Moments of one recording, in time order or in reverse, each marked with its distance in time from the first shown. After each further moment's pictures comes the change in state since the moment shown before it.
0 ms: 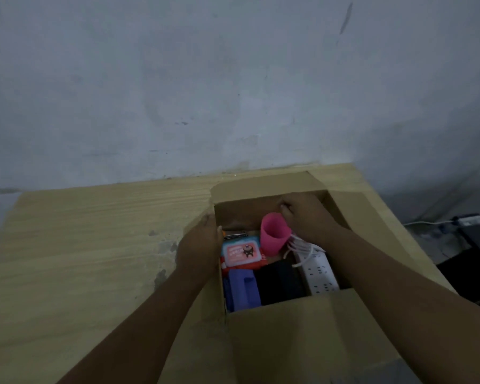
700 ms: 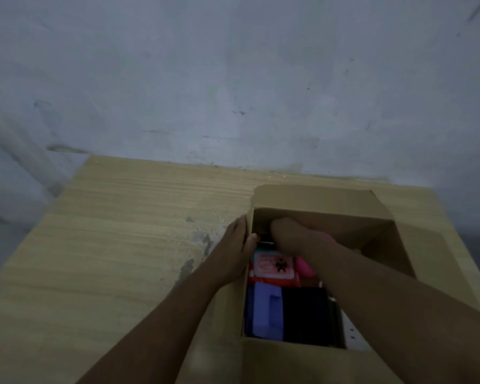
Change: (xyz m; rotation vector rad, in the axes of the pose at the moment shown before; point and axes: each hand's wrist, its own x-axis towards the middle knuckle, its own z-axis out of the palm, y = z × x) left_hand 0.008 -0.021 0.021 -0.583 -0.199 -0.116; right_hand 0.074 -0.051 0.088 -0.300 -0.776 -0.065
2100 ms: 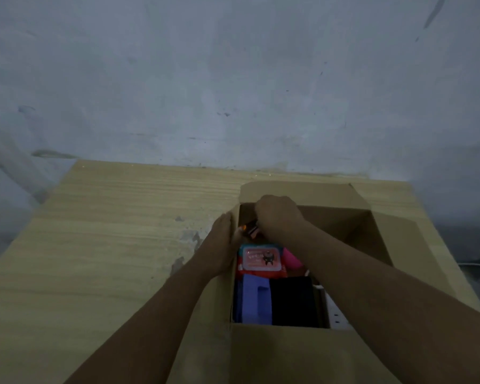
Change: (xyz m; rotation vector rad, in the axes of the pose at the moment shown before) left_hand 0.000 -0.007 0.000 0.025 0.058 0.017; right_hand -0.057 -0.024 -0.032 -0.260 0.425 -0.045
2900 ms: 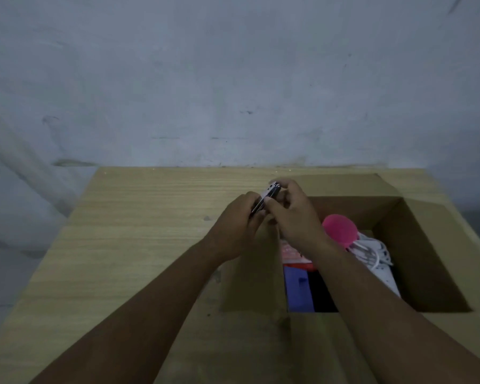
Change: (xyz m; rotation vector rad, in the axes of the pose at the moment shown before) left_hand -0.015 0.027 -0.085 0.082 0.006 0.371; right_hand -0.013 -0.073 0.005 1.426 0.391 0.304
